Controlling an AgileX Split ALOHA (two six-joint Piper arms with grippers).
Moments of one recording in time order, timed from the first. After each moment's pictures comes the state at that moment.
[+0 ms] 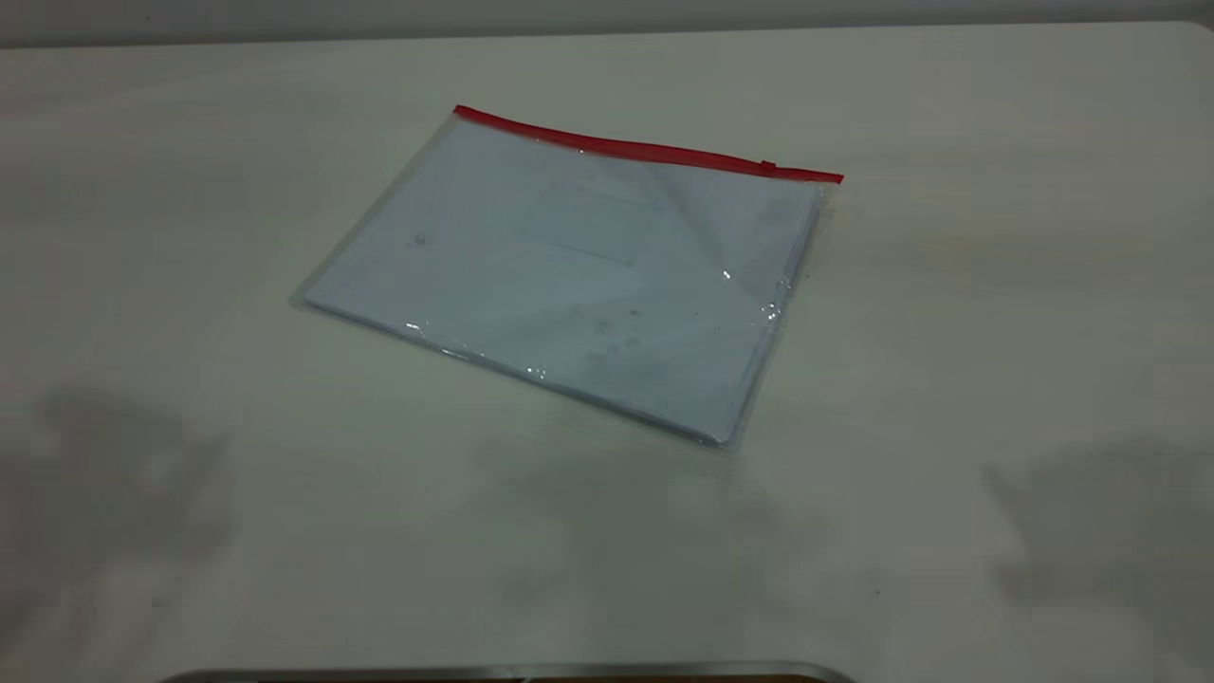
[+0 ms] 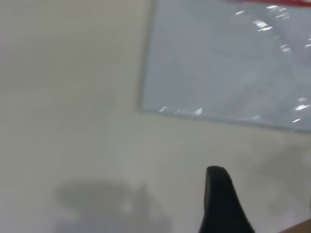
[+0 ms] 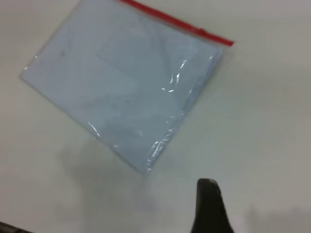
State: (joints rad) left arm -0.04 1.16 -0.84 -0.47 0.64 0.48; right arm 0.04 1.12 -0.48 0.89 0.42 -0.78
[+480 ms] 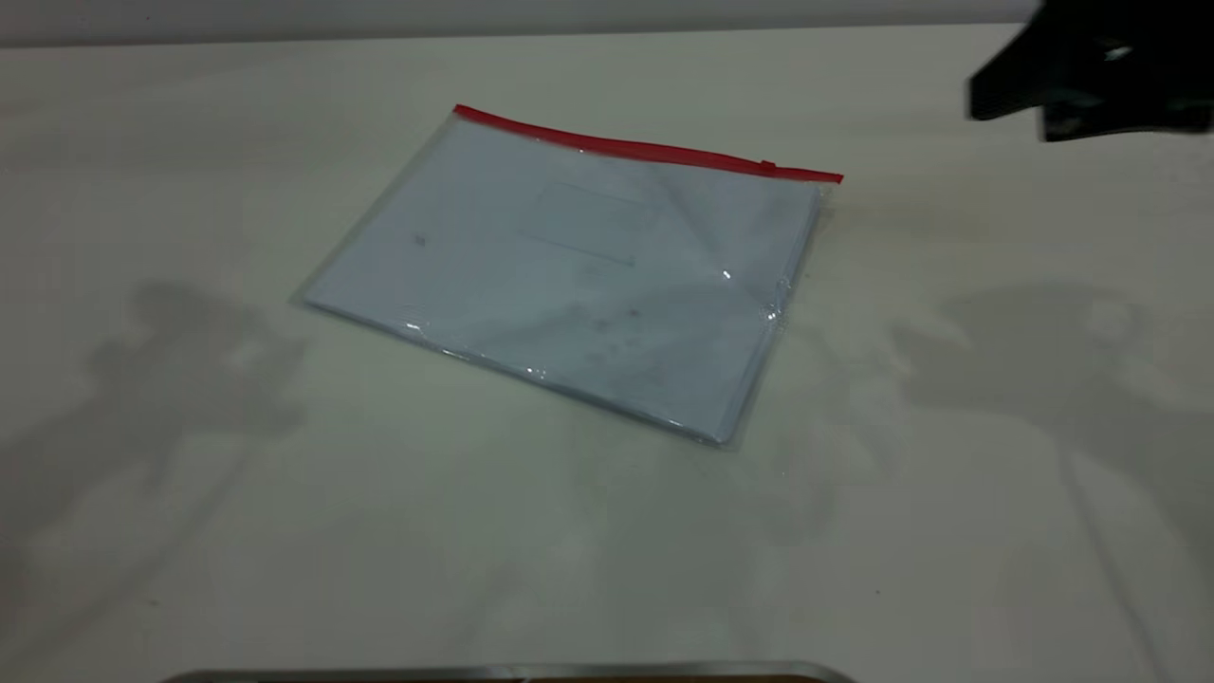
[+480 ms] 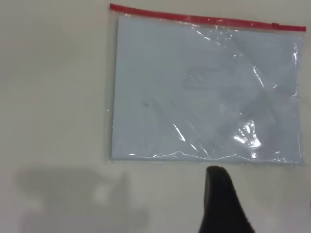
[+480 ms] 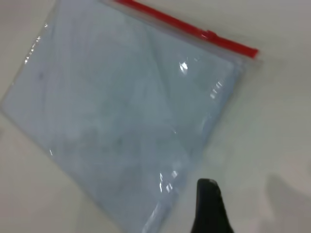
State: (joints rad) left arm -0.06 1.48 -1.00 -0.65 0.57 0.66; right arm 0.04 1.86 -0.76 1.67 0.43 -1.56
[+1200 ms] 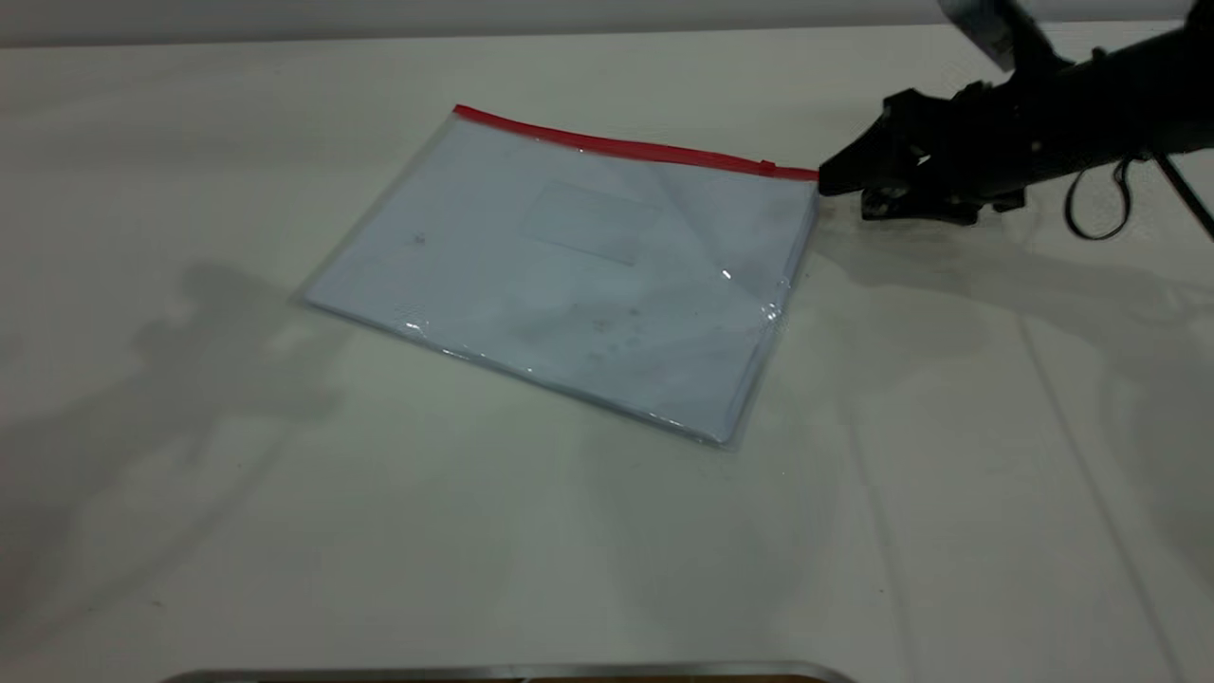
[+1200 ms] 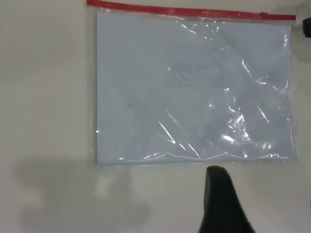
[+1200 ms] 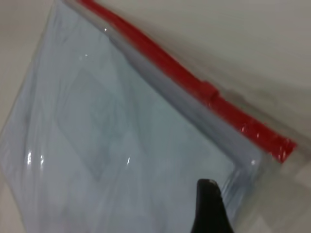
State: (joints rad) left arm -0.10 1.54 -1.03 -0.65 0.57 0.66; right arm -0.01 2.55 -1.35 1.70 0.71 -1.59
